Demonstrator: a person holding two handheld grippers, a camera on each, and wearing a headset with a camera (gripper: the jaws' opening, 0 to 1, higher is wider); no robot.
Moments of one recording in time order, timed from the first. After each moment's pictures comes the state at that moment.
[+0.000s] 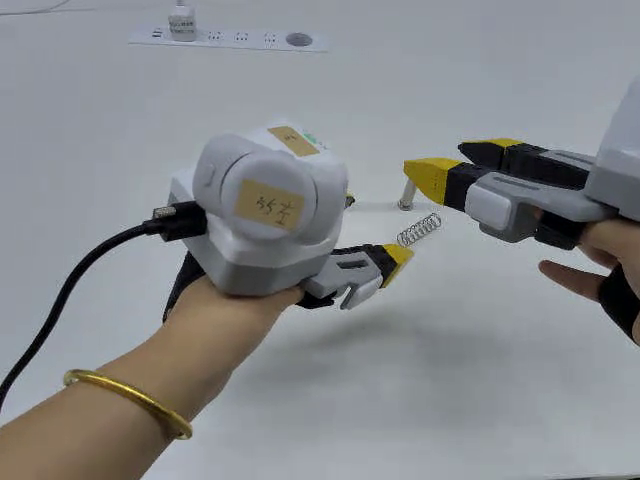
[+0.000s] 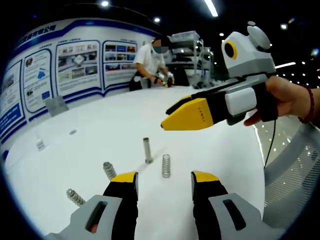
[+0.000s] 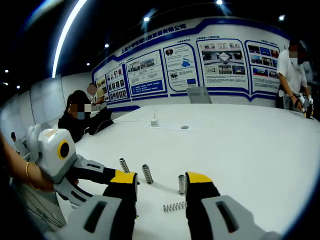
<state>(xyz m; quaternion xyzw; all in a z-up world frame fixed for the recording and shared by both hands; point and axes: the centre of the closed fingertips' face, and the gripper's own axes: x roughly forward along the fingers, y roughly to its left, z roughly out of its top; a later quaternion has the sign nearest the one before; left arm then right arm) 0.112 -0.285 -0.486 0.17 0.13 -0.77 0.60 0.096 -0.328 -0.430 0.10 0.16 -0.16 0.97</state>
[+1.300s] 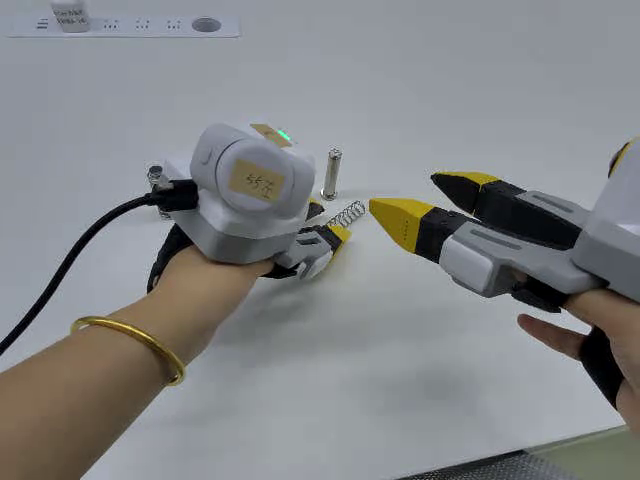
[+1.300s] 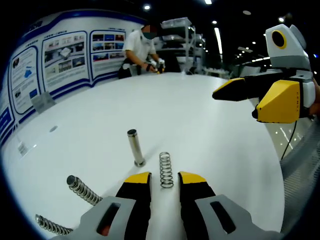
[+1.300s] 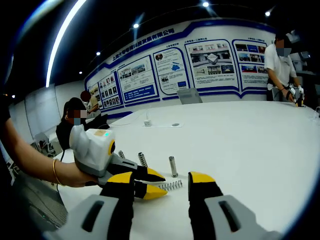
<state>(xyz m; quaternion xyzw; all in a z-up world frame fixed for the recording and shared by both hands) 0.097 -0.330 -0.531 0.22 0.15 -0.78 0.56 0.048 -0.315 -0.440 0.12 0.13 -0.19 0.96</state>
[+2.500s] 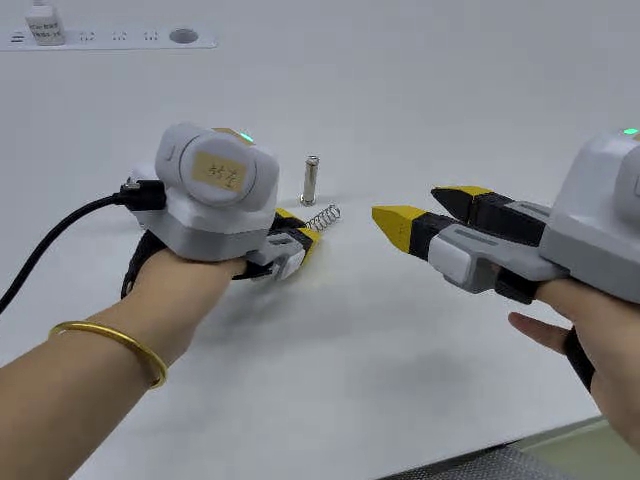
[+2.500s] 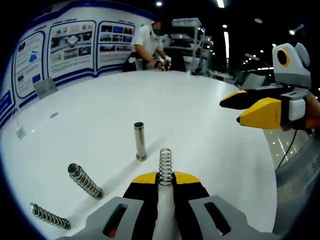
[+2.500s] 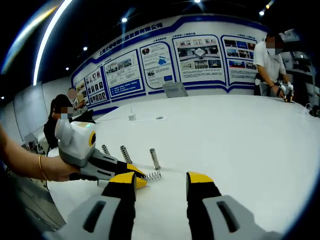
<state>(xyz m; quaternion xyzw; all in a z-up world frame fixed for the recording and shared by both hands) 0.103 -0.322 -0.531 0.20 0.20 -0.77 0.57 0.029 -0.336 -0.454 0.13 0.16 -0.25 0.95</state>
